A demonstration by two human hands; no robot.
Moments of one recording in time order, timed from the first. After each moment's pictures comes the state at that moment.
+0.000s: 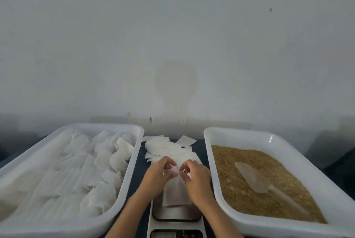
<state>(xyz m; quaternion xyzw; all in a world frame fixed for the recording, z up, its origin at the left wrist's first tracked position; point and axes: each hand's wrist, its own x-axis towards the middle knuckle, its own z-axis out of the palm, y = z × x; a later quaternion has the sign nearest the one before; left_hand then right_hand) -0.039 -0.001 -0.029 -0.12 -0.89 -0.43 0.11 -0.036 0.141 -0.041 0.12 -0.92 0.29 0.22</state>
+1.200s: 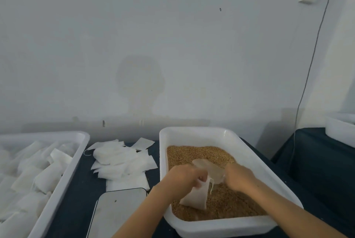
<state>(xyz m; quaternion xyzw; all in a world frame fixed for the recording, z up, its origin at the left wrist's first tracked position) -0.061 0.175 -0.006 -0.44 -0.88 -0.15 0.06 -0.032 0.361 0.014 -0.10 -0.99 -0.01 -0.08</state>
